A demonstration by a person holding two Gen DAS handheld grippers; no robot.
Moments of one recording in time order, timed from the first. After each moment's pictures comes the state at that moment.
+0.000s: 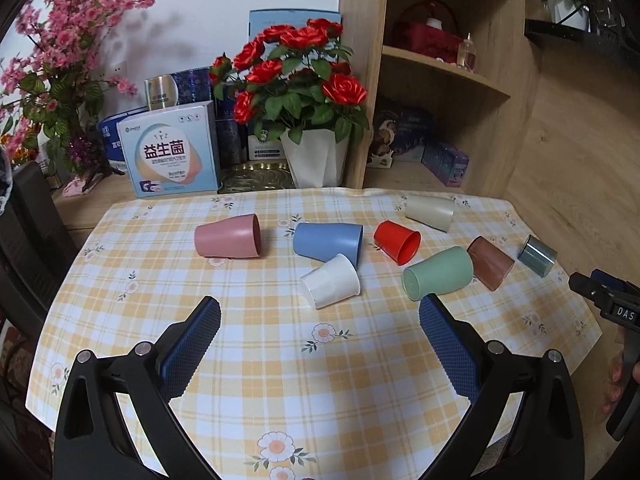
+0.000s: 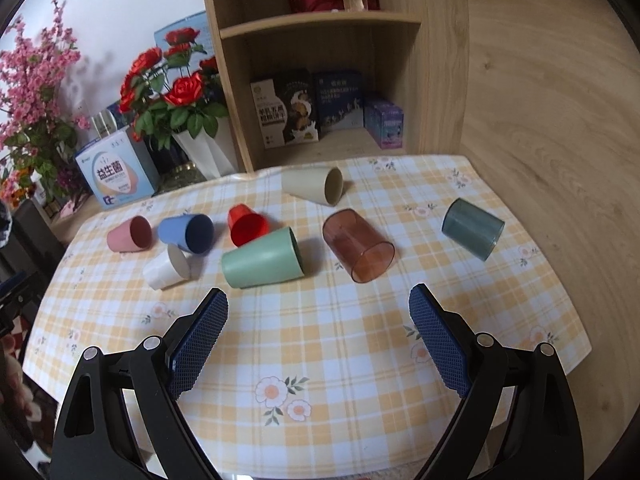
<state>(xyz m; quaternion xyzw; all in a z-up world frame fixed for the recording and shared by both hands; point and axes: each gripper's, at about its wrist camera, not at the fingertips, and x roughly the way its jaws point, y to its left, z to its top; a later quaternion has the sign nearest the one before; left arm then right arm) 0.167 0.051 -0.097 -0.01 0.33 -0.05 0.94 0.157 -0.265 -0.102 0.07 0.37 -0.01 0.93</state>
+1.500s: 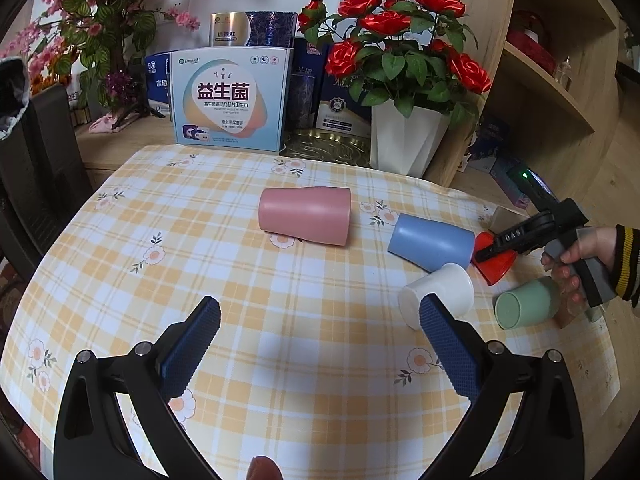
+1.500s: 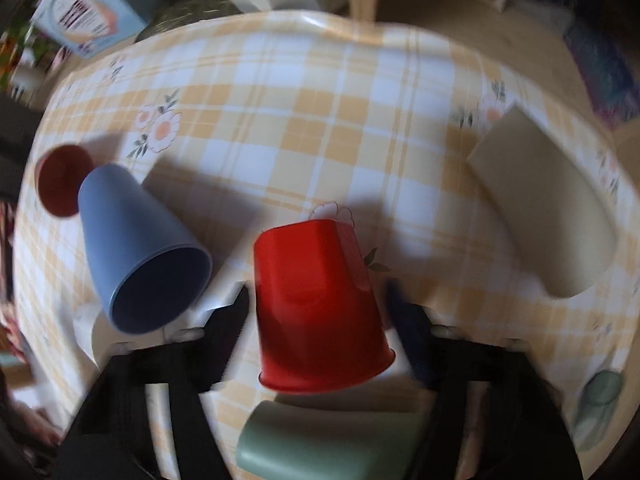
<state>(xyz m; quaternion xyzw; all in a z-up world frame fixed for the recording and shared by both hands) 0.237 0.150 -0.164 -0.09 0.36 0.02 0.93 0.489 -0.138 -0.248 -0.03 0.67 0.14 0.72</state>
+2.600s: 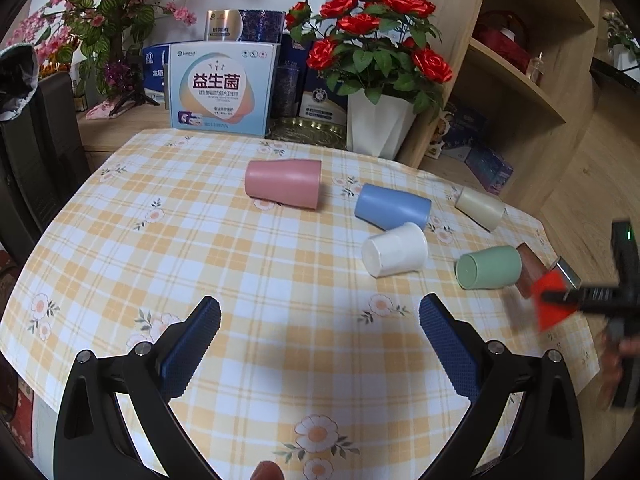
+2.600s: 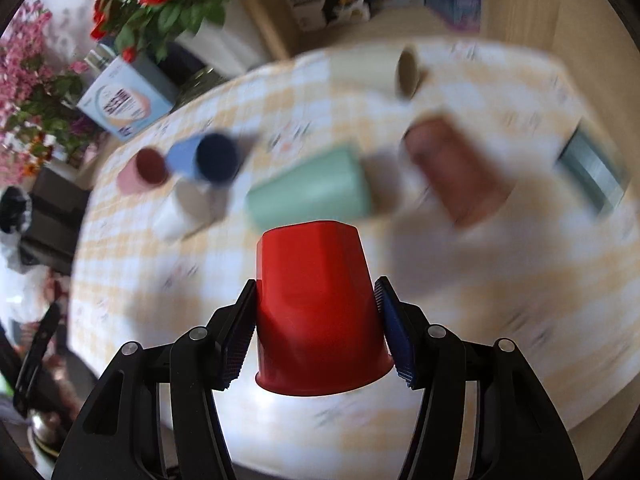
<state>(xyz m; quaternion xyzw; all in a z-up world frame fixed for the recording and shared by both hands) 0.171 0.128 -0.153 -0.10 0.37 0.00 0.92 0.256 -0.235 -0.178 0.14 0.56 0.10 0.81</state>
